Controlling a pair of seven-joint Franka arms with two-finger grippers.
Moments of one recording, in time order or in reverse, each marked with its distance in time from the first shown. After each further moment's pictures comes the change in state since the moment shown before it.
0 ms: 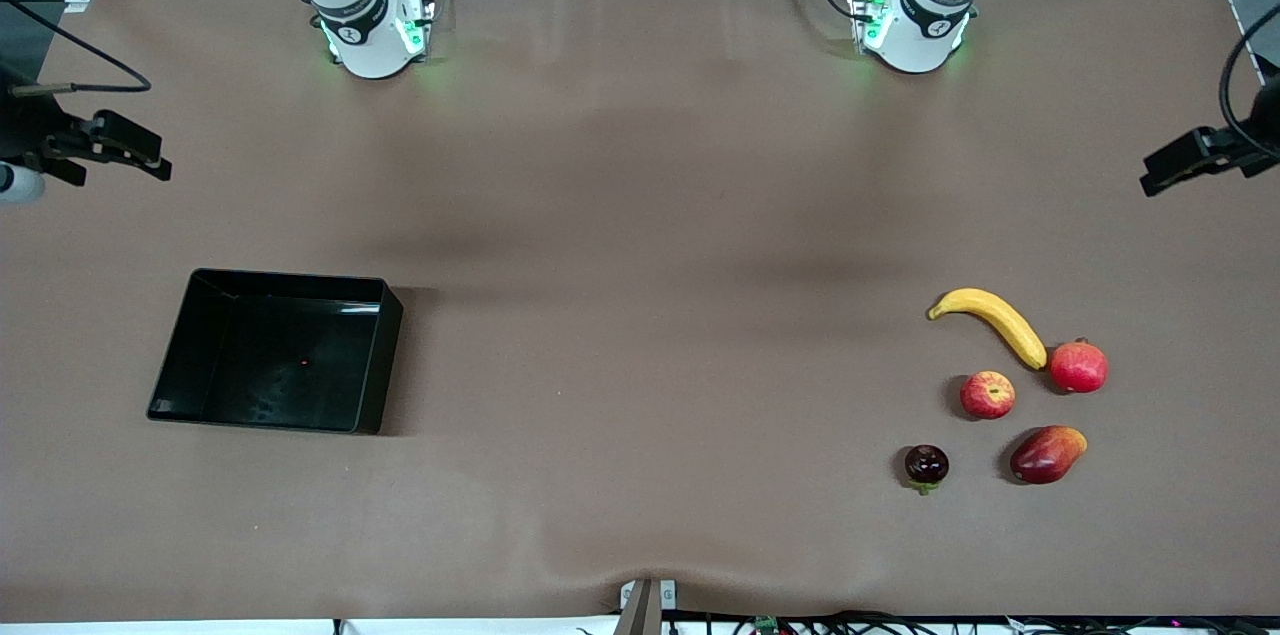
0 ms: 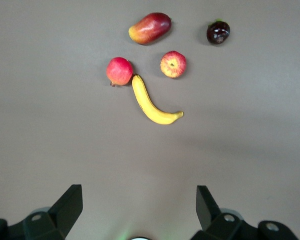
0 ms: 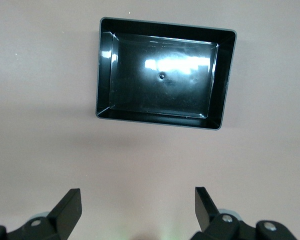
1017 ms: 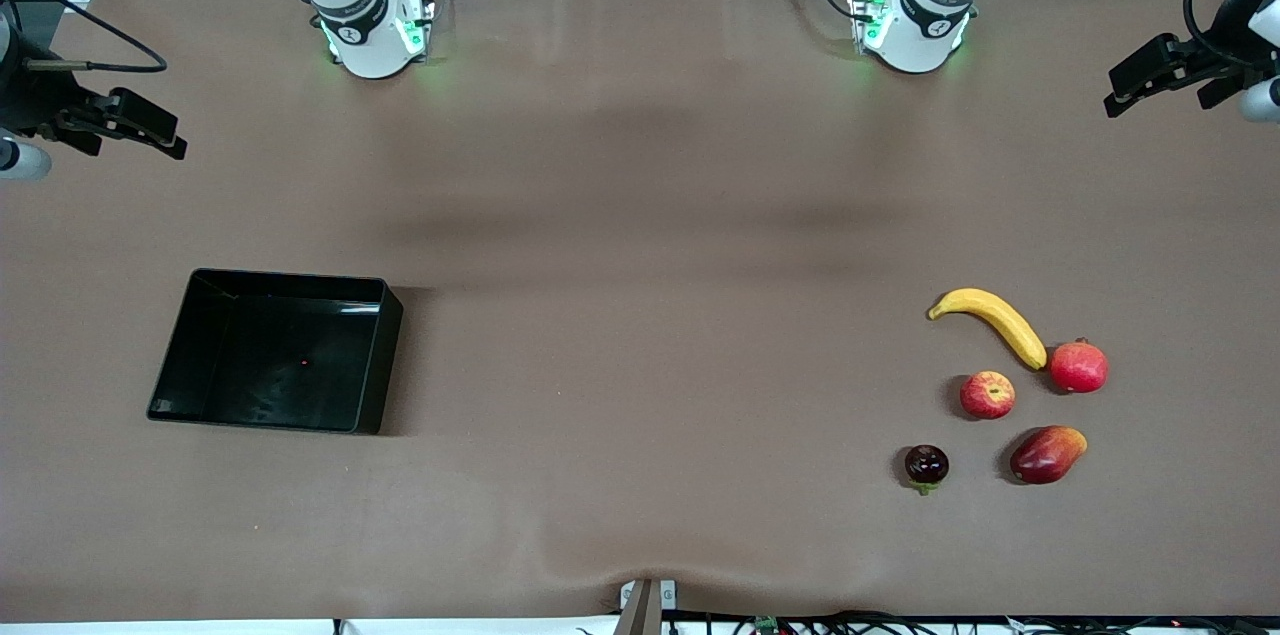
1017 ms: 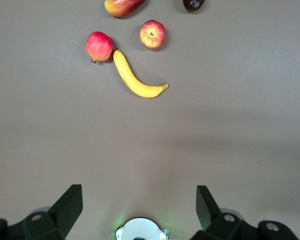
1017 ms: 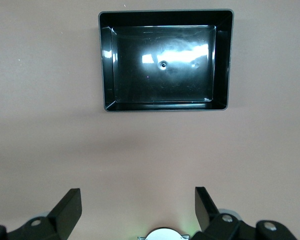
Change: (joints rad) left arm -0.133 -0.223 0.136 -0.244 -0.065 0.025 0.075; right arm 0.039 -0.031 -0.001 0.005 0.007 -0.057 0.146
